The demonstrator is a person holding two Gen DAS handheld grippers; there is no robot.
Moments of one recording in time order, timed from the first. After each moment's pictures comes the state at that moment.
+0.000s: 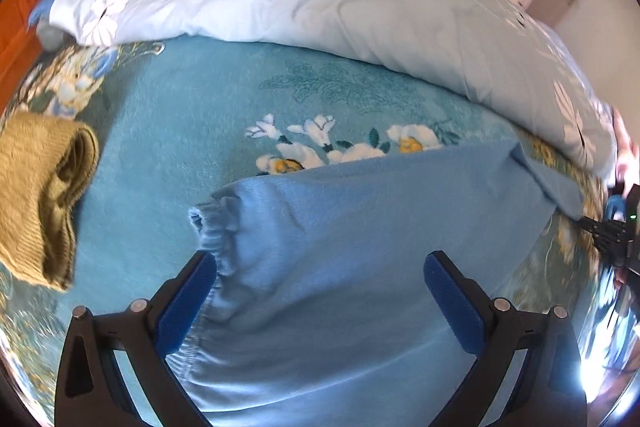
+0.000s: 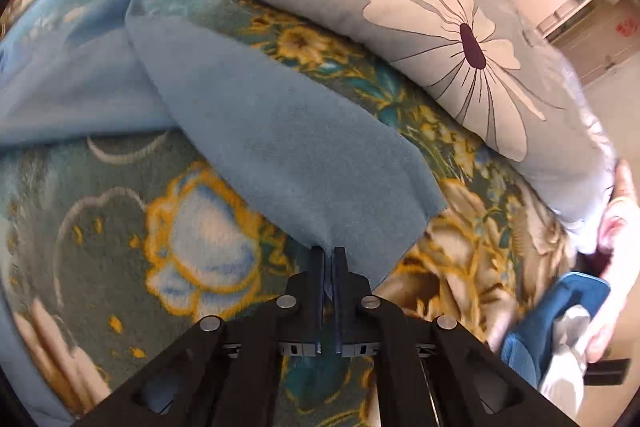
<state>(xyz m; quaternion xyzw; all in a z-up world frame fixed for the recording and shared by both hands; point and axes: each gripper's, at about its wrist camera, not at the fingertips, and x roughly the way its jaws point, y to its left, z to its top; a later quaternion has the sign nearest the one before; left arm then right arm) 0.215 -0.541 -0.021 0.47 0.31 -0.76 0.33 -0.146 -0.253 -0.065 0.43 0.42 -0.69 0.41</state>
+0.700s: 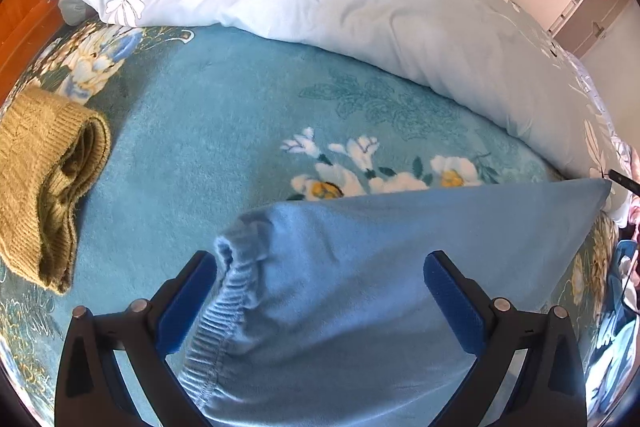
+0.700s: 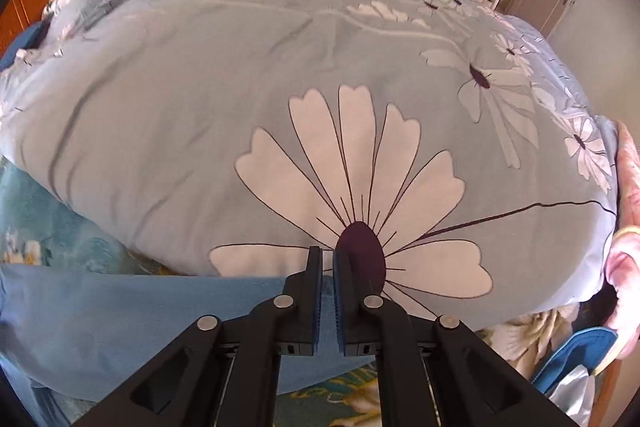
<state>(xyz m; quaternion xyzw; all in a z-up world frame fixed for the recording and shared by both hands) 0.221 -0.575 -0.038 0.46 0.34 -0.74 0.37 -0.265 -0.347 0.010 0.43 0.29 -0.77 0.37</state>
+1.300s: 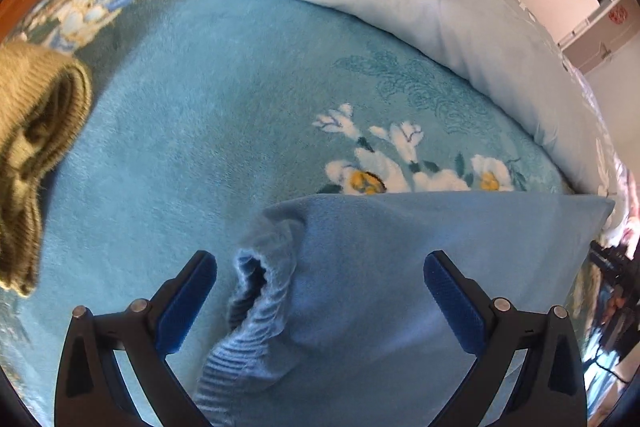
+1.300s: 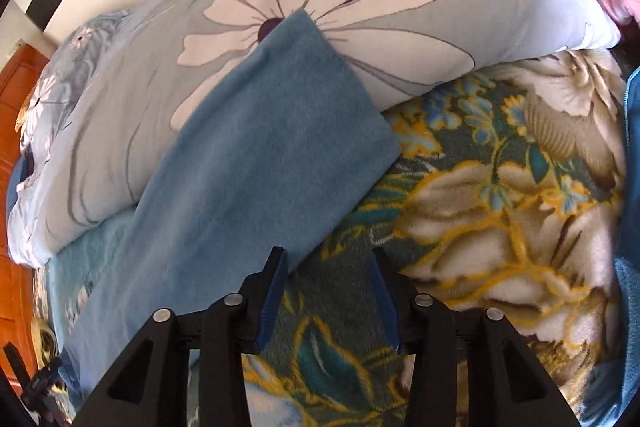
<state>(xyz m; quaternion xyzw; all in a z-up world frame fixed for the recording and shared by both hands) 0.236 -0.604 -0.087 0.45 0.40 -0.72 0.35 -0.232 -0.251 -0.070 0.57 0.06 -0.76 0.29</state>
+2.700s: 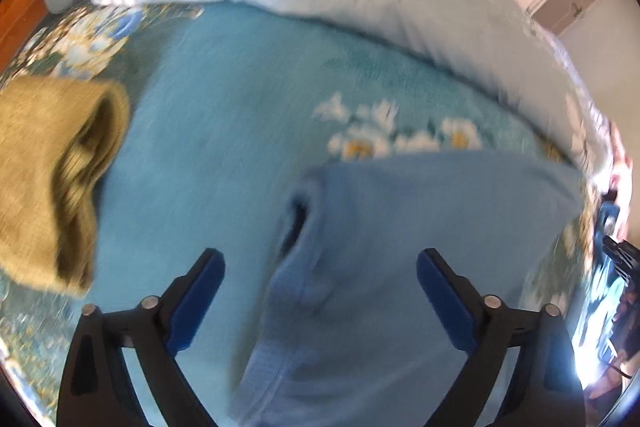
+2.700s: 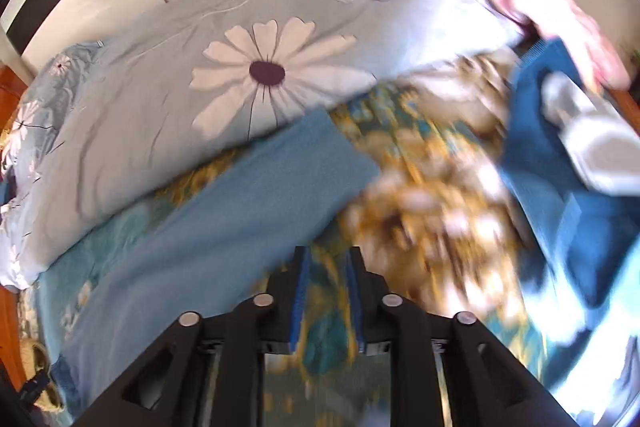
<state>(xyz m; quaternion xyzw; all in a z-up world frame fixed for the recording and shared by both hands) 0.279 -0.592 -0.032 0.50 0.35 -0.74 0.30 -0.152 -0.191 -0.003 0.54 0.04 -0.81 0.20</state>
